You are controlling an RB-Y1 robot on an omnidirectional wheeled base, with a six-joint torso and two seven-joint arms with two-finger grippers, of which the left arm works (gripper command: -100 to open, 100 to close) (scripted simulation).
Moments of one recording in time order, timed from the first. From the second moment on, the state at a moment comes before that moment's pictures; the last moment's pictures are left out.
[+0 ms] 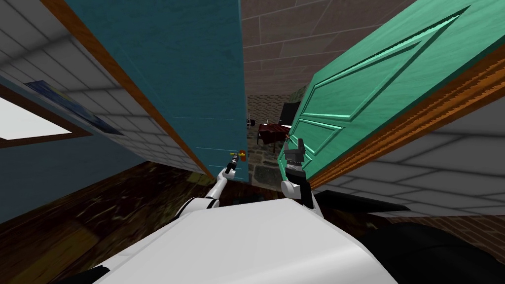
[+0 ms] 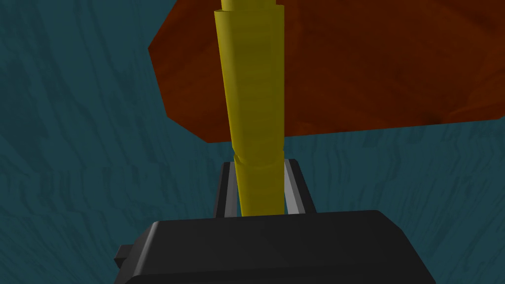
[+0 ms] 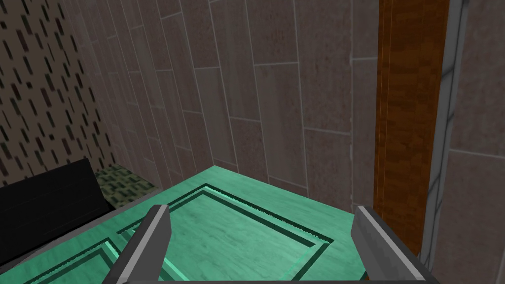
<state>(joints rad) -0.42 0.02 -0.01 -0.76 -0.16 -0.42 0.18</state>
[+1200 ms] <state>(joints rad) -0.44 0.07 0.11 -0.70 -0.13 -0.44 0.13</state>
